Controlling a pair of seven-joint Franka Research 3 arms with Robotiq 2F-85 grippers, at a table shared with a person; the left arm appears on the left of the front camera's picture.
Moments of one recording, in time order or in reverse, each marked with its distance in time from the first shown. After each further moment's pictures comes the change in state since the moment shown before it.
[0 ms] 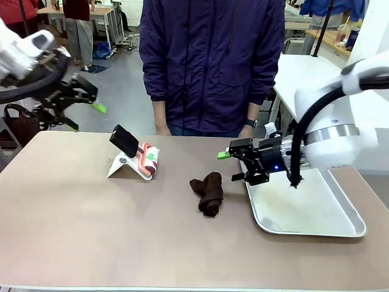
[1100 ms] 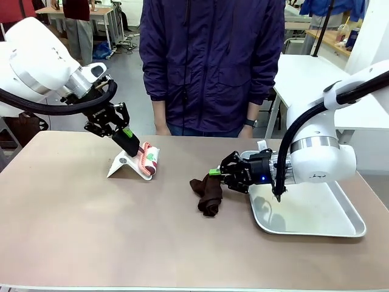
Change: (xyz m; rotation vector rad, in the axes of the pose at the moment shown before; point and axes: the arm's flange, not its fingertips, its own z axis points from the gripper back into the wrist) left arm 0.091 0.006 -0.143 0.164 0.100 0.027; right arm 0.005 -0.034 -0.056 0.074 0.005 -0.147
